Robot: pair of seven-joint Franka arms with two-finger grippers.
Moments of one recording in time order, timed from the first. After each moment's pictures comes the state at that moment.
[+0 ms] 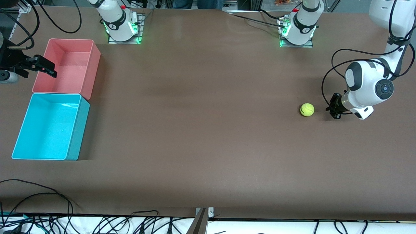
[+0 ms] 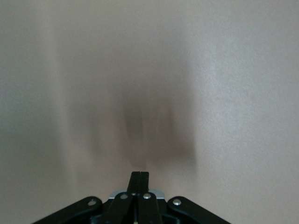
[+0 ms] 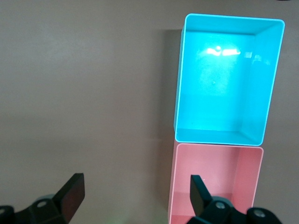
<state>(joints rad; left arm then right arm) 0.17 0.33 0.02 -2.26 0.00 2.43 -1.31 -0.01 -0.03 -0.01 -1.68 -0.03 1.59 -0.05</state>
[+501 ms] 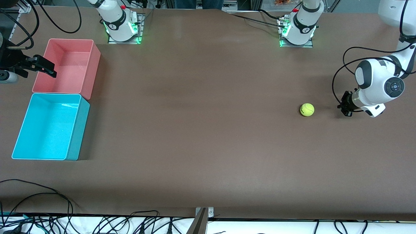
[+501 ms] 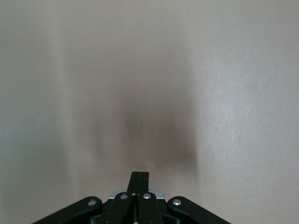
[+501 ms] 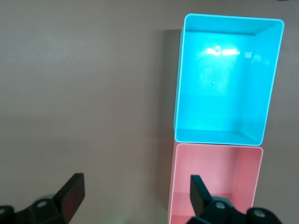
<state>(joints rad) 0.26 0.33 0.01 -2.26 0.14 2.44 -1.33 -0.01 -0.03 -0.01 -1.68 -0.03 1.59 -0.05</state>
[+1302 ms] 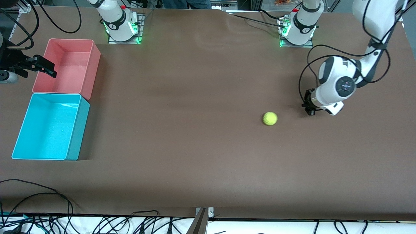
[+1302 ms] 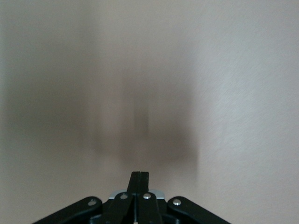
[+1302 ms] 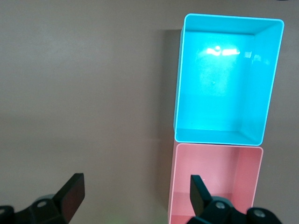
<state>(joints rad) 0.27 0.29 -0.32 -2.29 0.14 2.37 -1.76 -0.01 -0.03 -0.01 -1.68 -0.03 1.59 -0.05</state>
